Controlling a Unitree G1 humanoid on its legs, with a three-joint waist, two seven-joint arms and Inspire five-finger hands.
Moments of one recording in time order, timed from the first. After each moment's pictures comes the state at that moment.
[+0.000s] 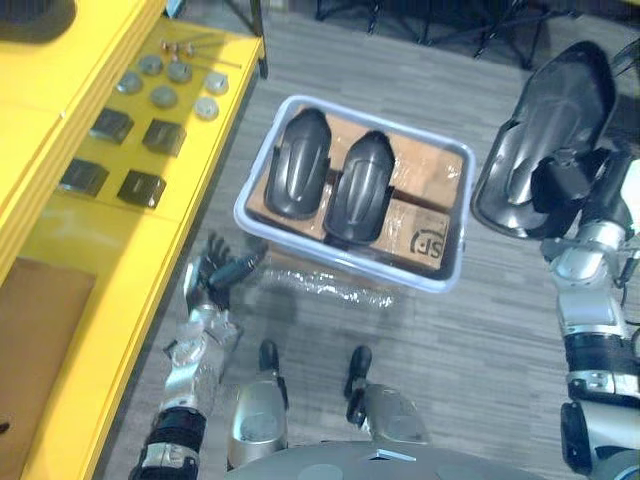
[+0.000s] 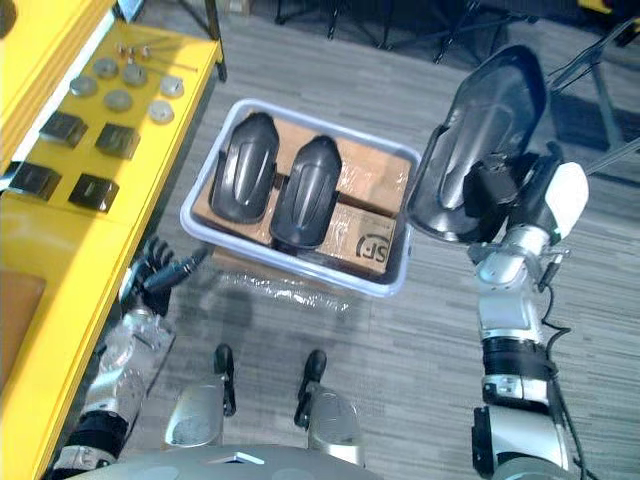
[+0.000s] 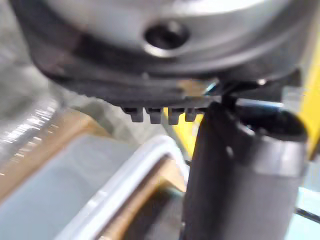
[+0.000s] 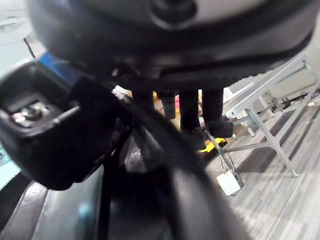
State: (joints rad) left arm -0.07 0.22 0.04 0.32 -0.58 -0.17 0.07; right arm -0.33 -0.53 -0.20 0.33 -0.38 0.11 -0.46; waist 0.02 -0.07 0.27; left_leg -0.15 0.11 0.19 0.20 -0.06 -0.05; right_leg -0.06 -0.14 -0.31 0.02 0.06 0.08
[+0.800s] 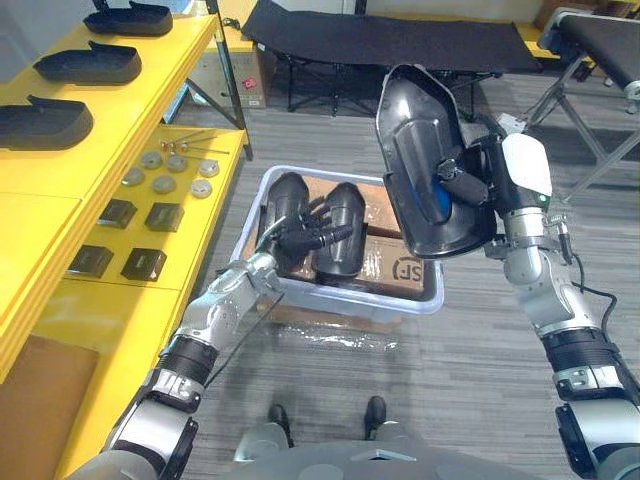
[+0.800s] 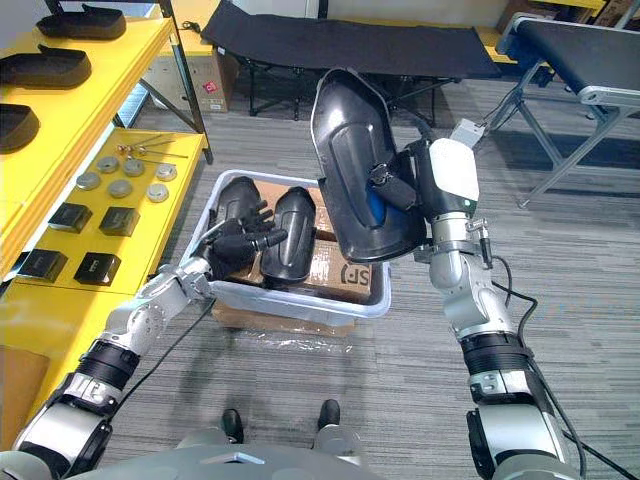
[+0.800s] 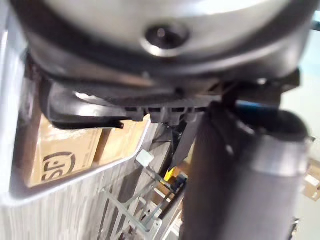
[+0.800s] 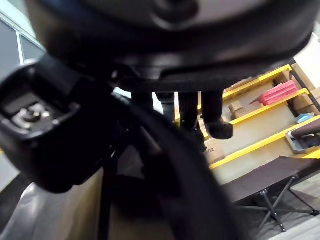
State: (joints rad) left arm -0.36 0.33 -0.28 0.32 -0.86 0.25 -0.22; right arm -0.38 -0.58 0.05 0.33 -0.59 -0.21 -0.33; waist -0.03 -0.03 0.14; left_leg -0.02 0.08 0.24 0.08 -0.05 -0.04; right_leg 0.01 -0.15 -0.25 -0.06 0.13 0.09
